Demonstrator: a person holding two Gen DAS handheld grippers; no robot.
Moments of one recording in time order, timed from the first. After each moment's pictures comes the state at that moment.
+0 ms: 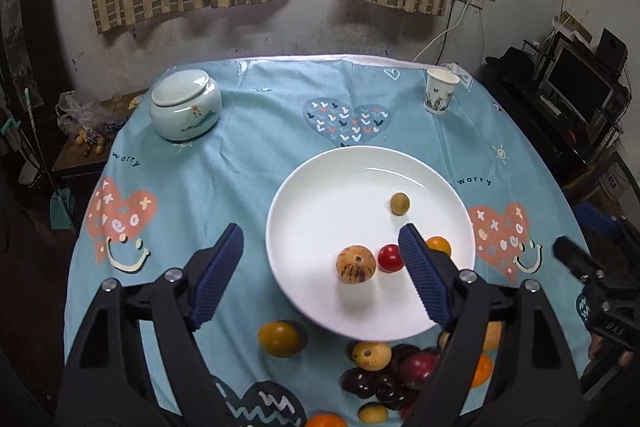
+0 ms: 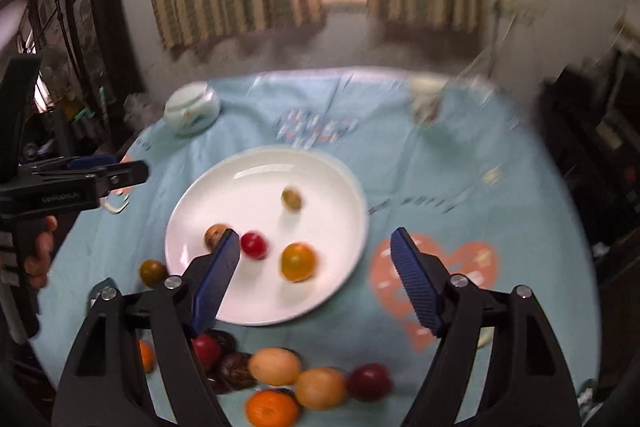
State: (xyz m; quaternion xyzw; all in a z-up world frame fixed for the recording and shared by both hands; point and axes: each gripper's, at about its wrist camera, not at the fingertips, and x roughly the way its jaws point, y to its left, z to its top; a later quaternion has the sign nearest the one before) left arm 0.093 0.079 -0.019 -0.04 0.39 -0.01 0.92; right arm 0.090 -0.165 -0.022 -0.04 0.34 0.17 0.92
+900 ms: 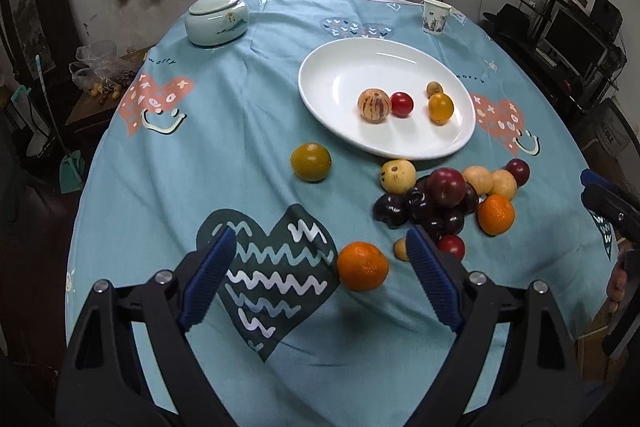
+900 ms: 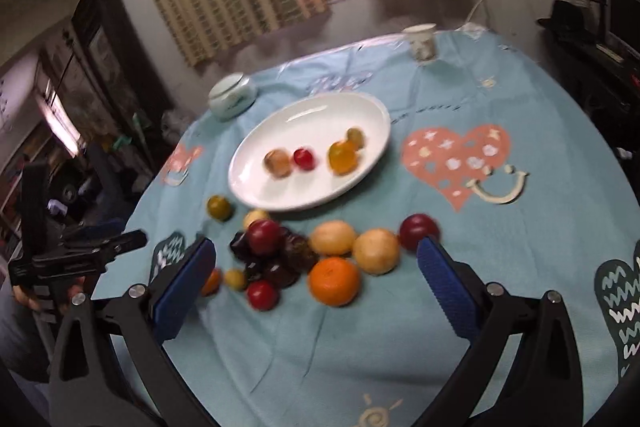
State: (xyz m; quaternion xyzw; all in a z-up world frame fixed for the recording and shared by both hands) left arm -0.048 0.097 -0.076 -0.02 0.46 -0.01 0.89; right arm -0.018 -0.191 -0.060 0.08 0.41 0.23 0.88
